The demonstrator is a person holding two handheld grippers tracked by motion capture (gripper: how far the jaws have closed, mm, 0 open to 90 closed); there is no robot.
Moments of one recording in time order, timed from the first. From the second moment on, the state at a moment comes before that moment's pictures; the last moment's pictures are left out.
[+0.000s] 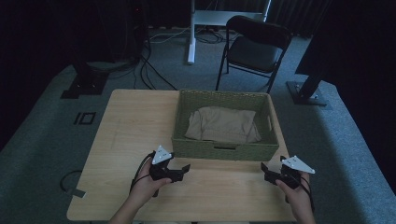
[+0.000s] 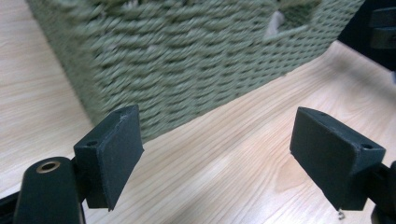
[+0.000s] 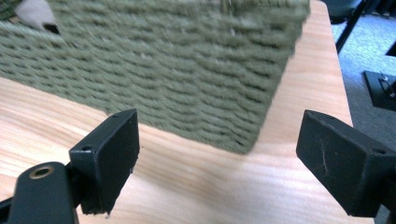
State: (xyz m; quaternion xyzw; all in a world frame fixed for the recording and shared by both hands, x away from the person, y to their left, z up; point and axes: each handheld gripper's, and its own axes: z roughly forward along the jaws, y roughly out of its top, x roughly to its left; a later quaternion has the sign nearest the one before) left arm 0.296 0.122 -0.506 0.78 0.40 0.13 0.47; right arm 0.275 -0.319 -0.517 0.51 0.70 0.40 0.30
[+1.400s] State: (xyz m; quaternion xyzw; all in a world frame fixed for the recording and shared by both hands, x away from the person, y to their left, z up) left arm 0.286 0.201 -0.550 0.73 0.56 0.25 0.32; right arm 0.273 -0.327 -0.555 0.60 0.70 0.30 0.25
